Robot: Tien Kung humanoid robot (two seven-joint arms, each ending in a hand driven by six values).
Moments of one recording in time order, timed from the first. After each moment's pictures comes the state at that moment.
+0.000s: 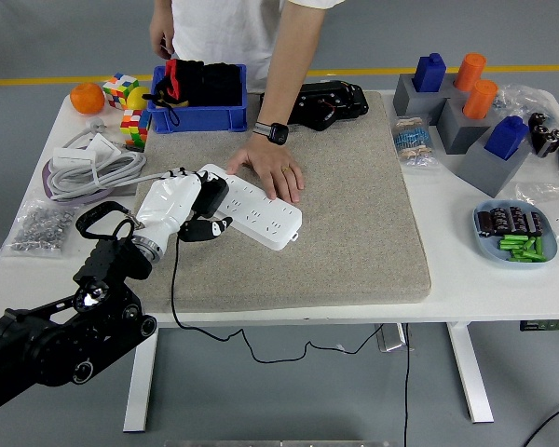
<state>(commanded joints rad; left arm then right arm) -0.56 0.23 -0.60 -1.07 1.89 0.47 0.28 0.10 -0.23 0.83 0.25 -0.79 -0.12 -0.09</state>
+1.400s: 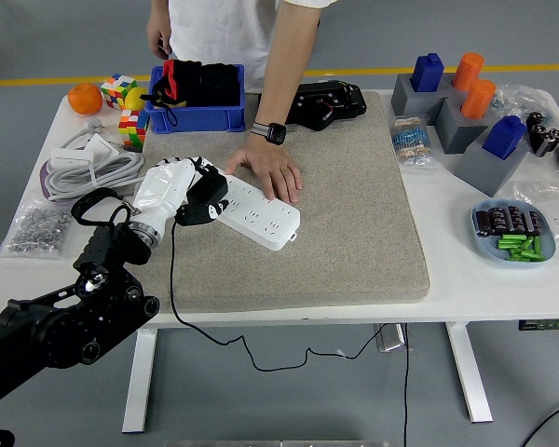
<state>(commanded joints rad) -0.57 0.21 -0.70 -1.04 1.85 0.50 0.23 0.10 -0.23 0.82 0.25 -0.79 -0.12 -0.09</state>
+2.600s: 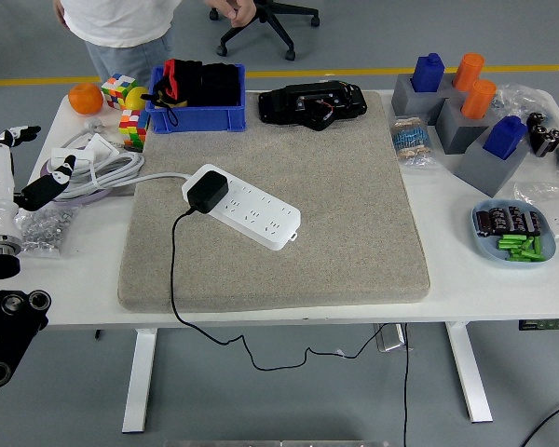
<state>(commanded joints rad) -0.19 0.21 -1.41 -1.23 1.84 0.54 0.08 0.09 -0.24 0.87 0.26 -0.81 -0.12 -0.10</state>
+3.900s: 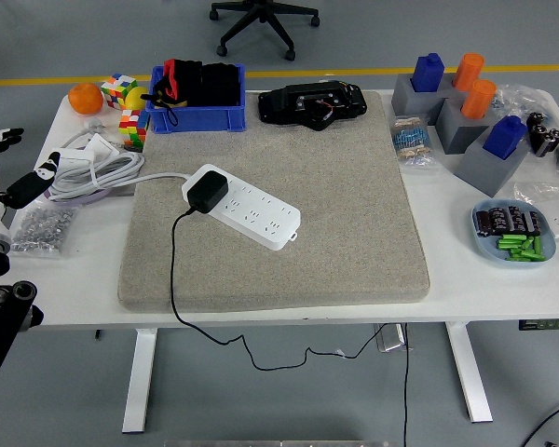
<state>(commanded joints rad) -0.19 0.19 -1.47 -1.22 1.73 0.50 0.07 0.11 -0.25 0.88 0.27 -0.82 -0.12 -0.10</state>
